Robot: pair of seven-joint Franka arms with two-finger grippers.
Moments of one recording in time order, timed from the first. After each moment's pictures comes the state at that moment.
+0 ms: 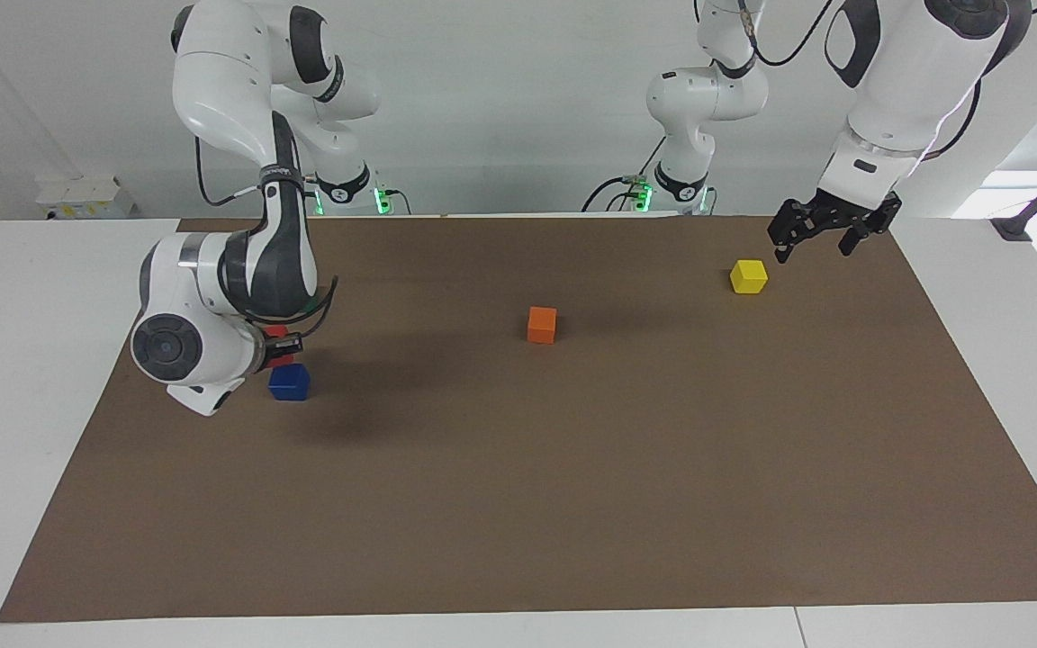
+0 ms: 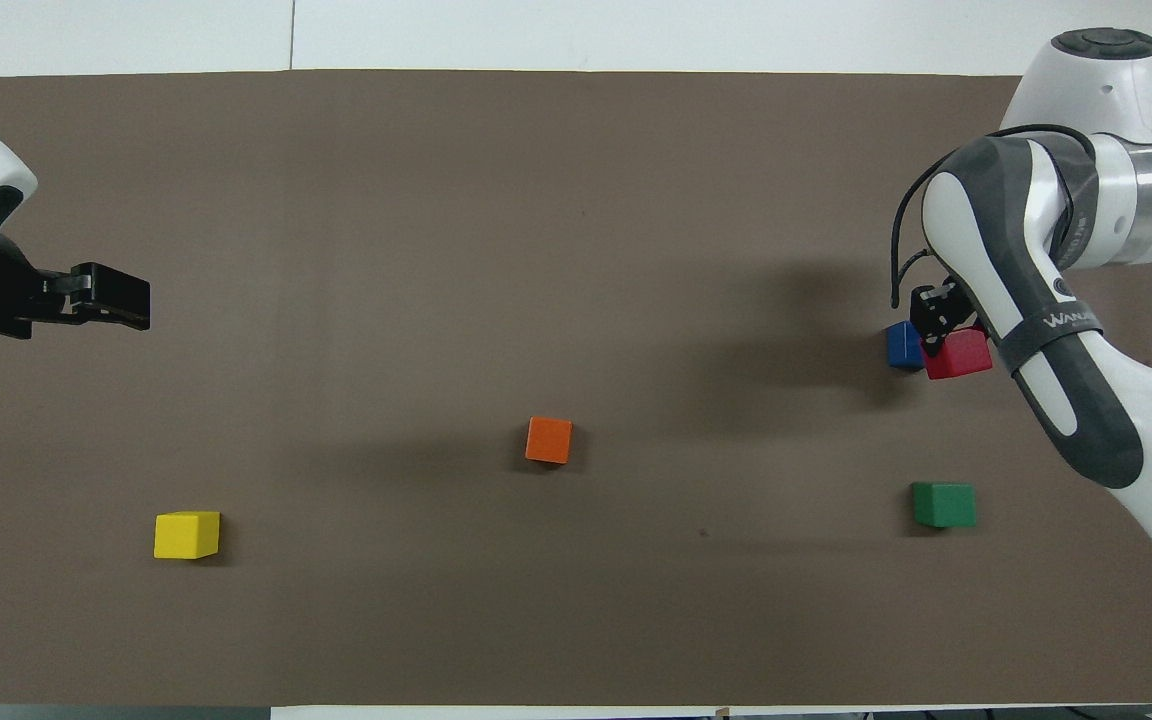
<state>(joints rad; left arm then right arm) 0.00 -0.02 -0.12 -1.64 0.05 1.60 -0.14 0.08 0.55 -0.09 -1.41 -0.05 1.42 -0.19</state>
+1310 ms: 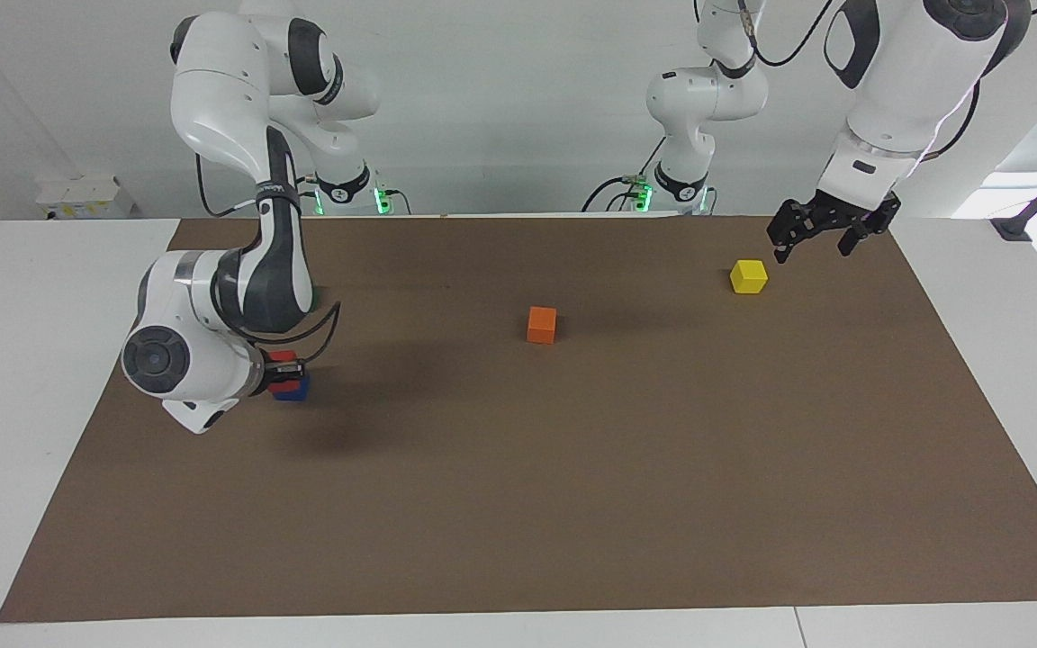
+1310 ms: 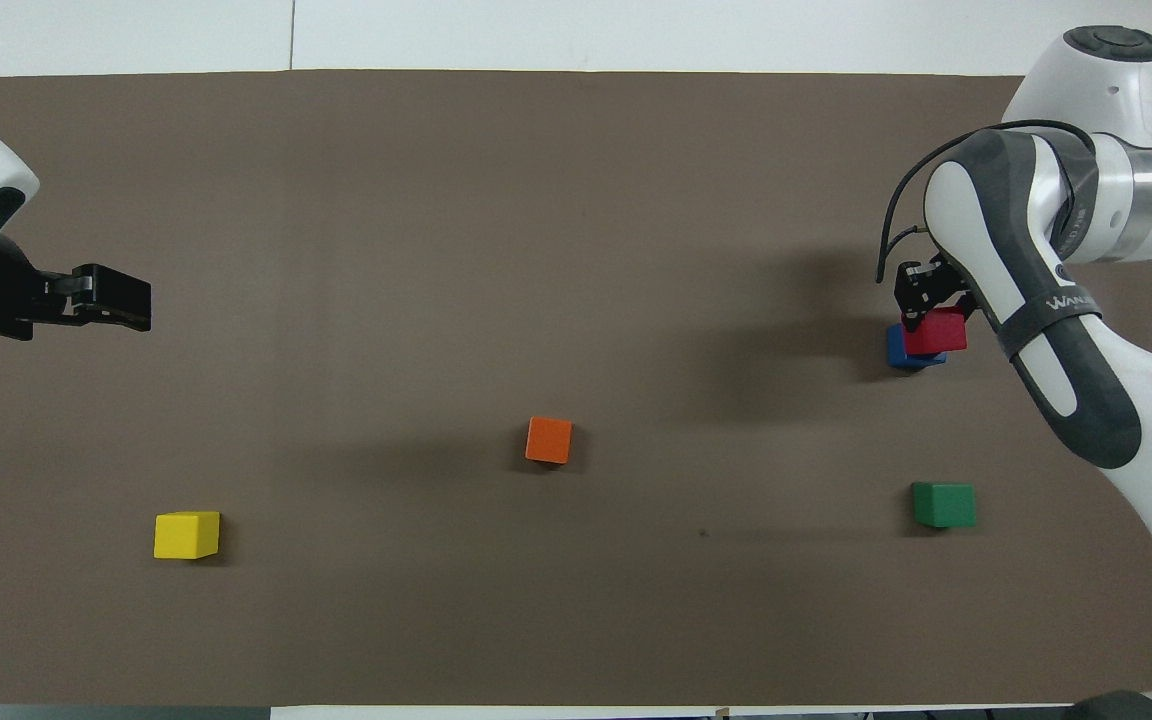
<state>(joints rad) 0.00 -0.02 -0.12 -1.64 0.05 1.60 -0.14 0.06 0.58 -0.09 -1.40 0.03 1.51 -0.11</state>
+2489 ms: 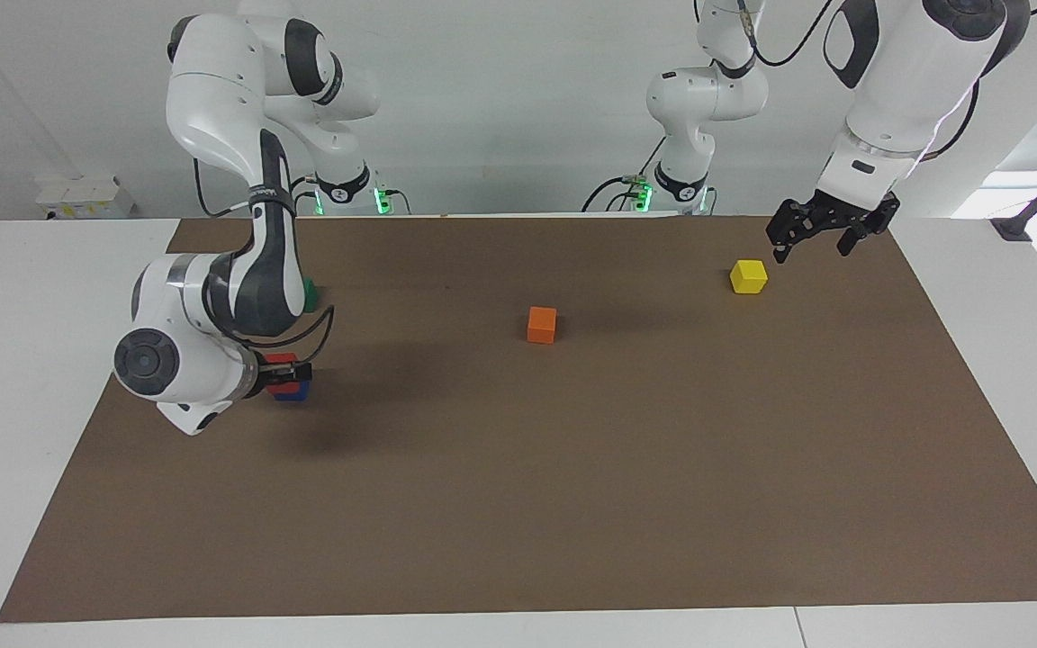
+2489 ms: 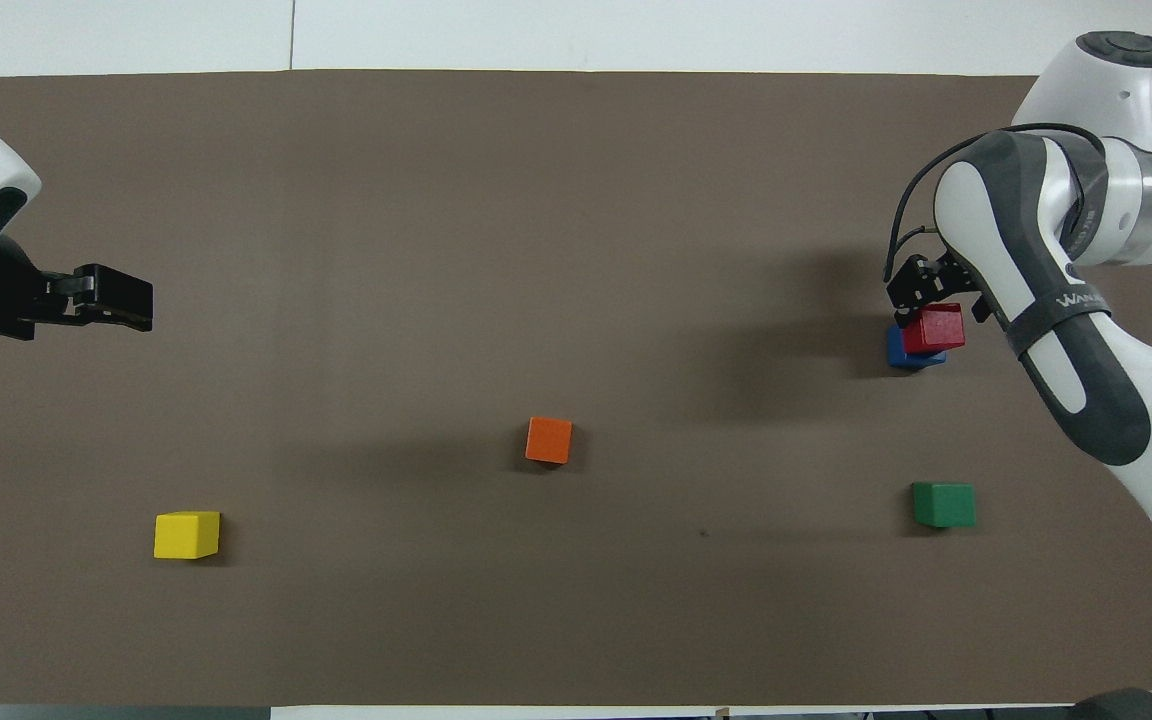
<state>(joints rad) 0.00 -0.02 -0.12 -1.64 0.05 1.60 -0.14 0.04 0.57 -0.09 -1.41 0.03 1.53 -0.11</state>
